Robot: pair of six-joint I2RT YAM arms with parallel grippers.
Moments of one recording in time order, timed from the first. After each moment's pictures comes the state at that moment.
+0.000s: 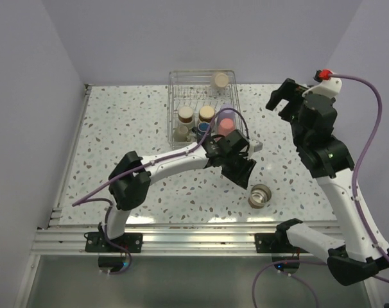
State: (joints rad) left arm -1.03 2.01 1.69 -0.62 0.30 -0.38; right arm 0.36 1.06 1.40 -0.50 0.51 0.40
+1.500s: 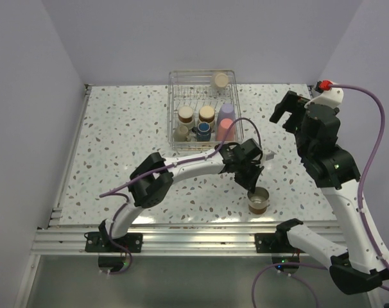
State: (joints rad) left arm -1.09 2.23 1.85 -0.57 0.34 -0.42; right arm 0.36 0.96 1.35 -0.63 0.53 0.37
